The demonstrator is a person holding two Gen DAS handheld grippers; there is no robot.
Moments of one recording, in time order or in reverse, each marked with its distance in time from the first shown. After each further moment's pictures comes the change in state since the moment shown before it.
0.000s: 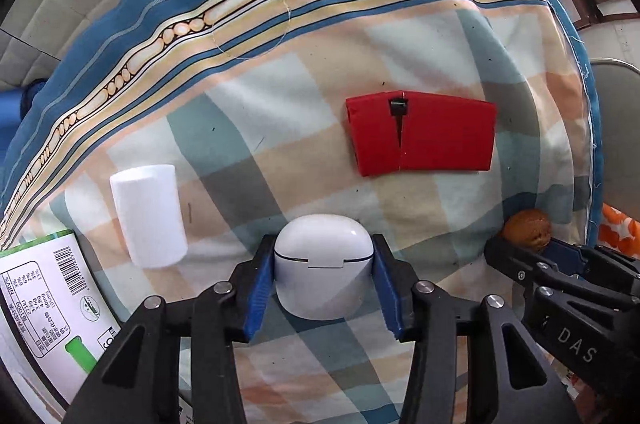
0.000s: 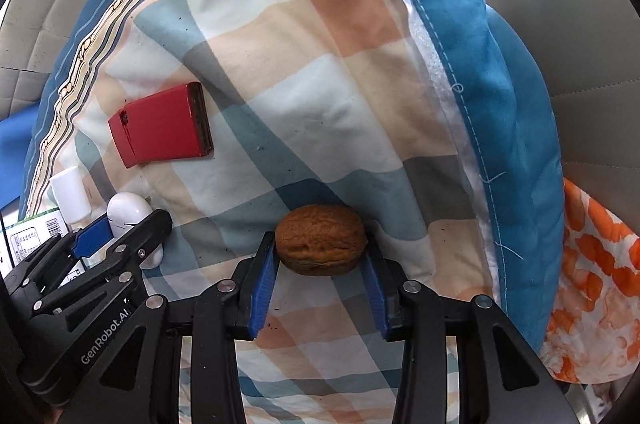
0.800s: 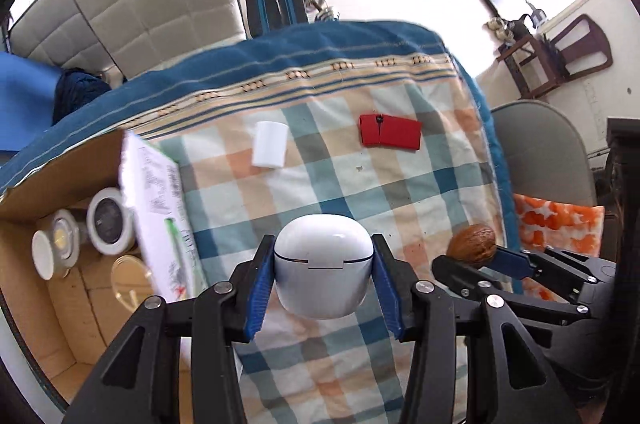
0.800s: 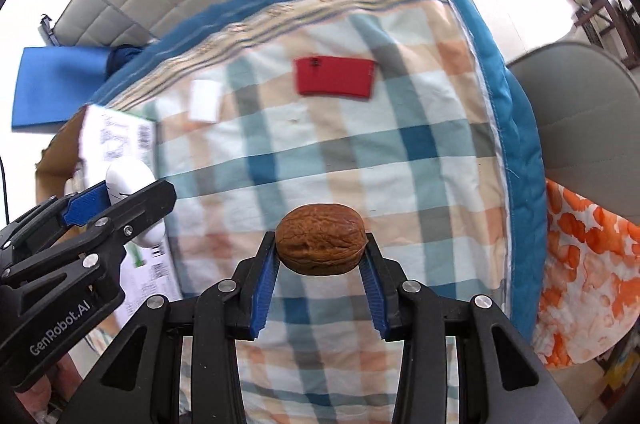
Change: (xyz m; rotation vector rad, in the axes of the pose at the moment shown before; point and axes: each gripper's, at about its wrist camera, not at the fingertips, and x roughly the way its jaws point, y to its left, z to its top) left arm -0.151 0.052 -0.118 -0.100 -0.267 -0.105; right arm -0.099 0.098 -0.119 -0.286 -0.187 0.065
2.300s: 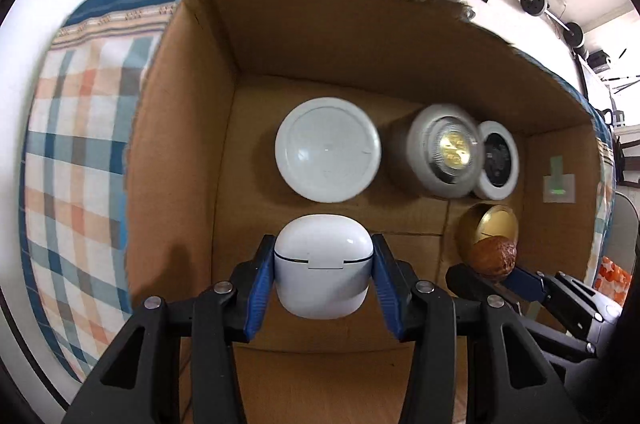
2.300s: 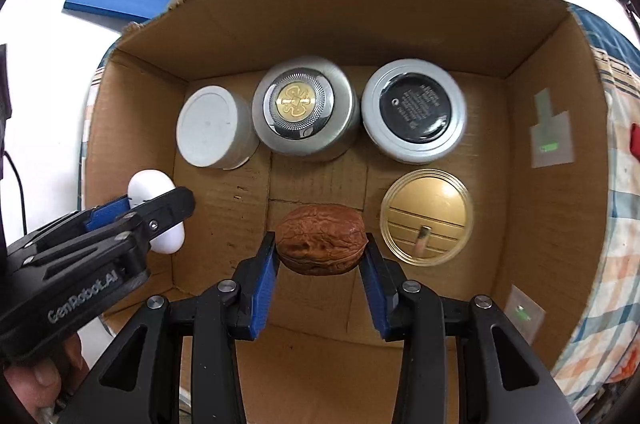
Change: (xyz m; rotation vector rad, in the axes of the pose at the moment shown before) left arm 0.018 0.343 -0.077 -0.402 0.110 0.079; right arm 0.125 0.349 -0.032 -0.236 0.083 0.065
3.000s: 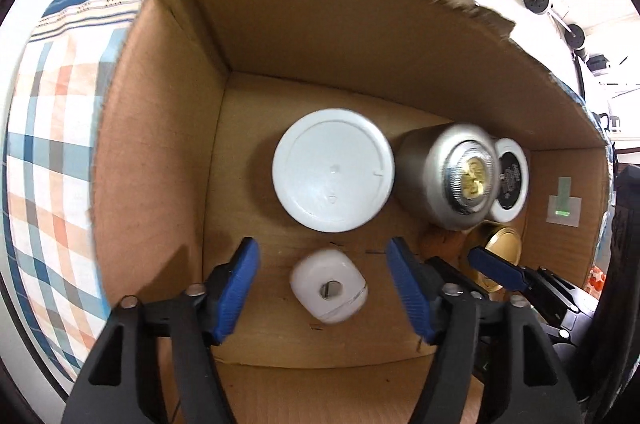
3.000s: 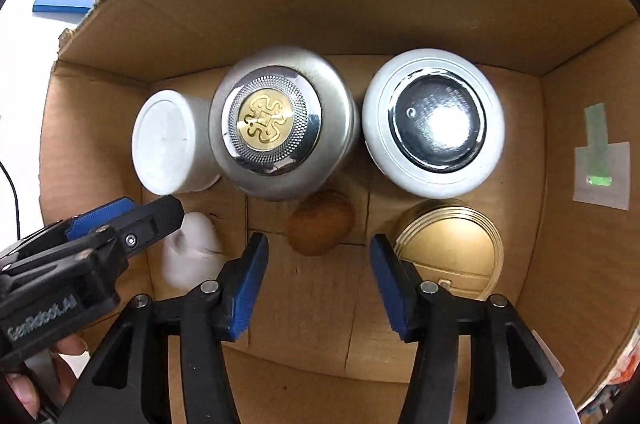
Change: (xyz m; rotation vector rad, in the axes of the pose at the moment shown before) left arm 0.007 0.008 0.014 -0.025 0.040 -0.041; right arm 0.038 -0.015 0.034 0.032 0.066 -0.030
